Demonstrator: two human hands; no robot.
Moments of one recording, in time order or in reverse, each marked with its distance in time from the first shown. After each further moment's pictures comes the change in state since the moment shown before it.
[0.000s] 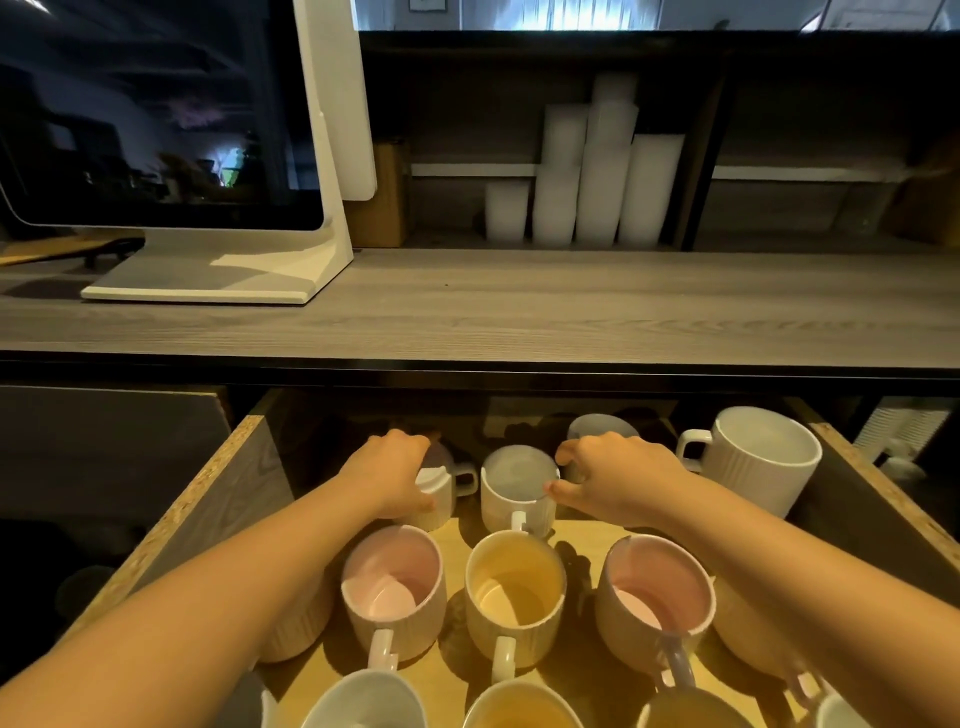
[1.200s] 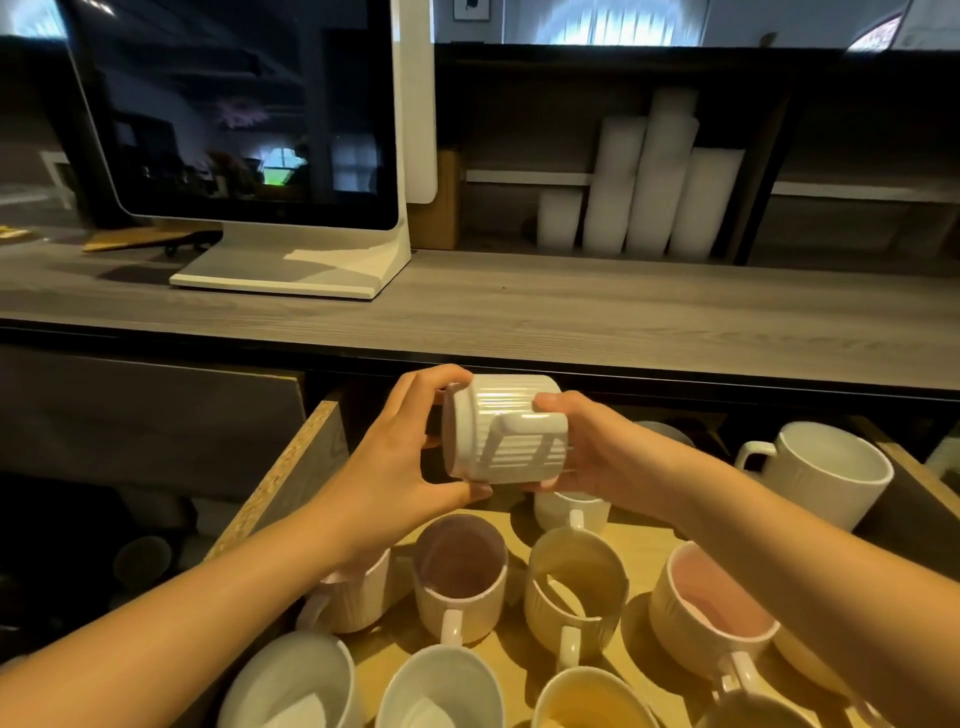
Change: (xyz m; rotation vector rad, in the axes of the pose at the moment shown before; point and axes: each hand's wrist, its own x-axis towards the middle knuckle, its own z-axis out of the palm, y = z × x) left_hand -0.094 -0.029 -0.047 -0.745 0.389 0.381; right_hand 0.002 -0.065 -0.034 1.442 -0.370 -0.003
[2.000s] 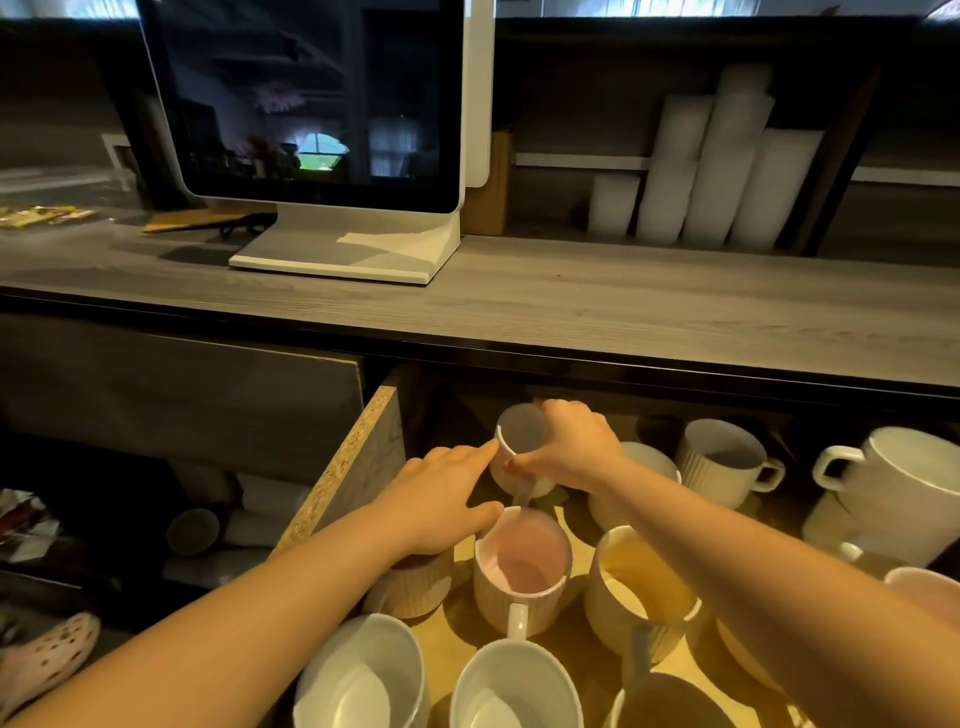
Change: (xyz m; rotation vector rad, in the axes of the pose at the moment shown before) left_hand -0.004 -0.051 0.012 0.513 -0.444 -0.366; right_hand 0.095 0.039 0.042 -1.074 0.473 -0.064
